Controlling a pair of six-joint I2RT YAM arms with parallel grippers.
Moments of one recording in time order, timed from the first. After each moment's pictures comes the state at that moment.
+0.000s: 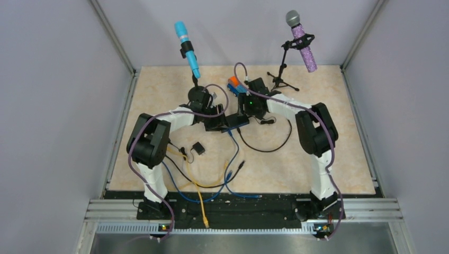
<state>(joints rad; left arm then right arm) -0.40 1.90 1.17 -0.22 0.35 -0.57 0.51 2.13 1.58 -0.36 -0.12 0.36</state>
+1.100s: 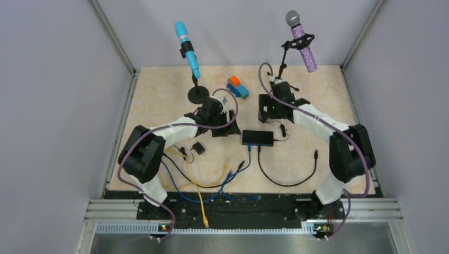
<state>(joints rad) -0.57 1.77 1.07 -0.14 0.31 -0.64 0.42 1.60 1.11 -0.34 0.06 0.34</state>
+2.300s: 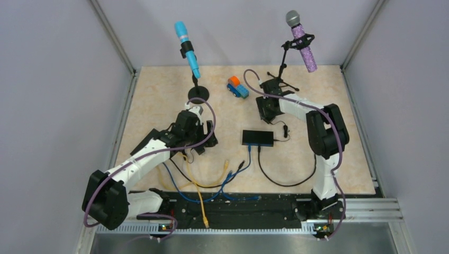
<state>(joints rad) -0.51 1.21 0.77 -0.37 0.08 -0.51 0.40 2.03 1.45 -0.45 0.17 0.07</state>
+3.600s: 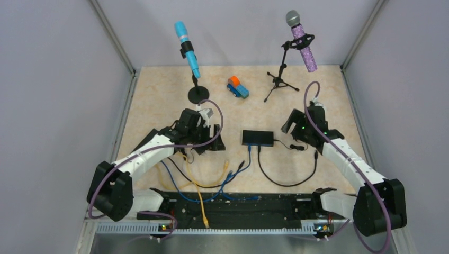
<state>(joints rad) -0.51 1.29 0.80 -0.36 0.32 -0.45 0.19 1.13 0.73 -0.34 0.07 0.61</state>
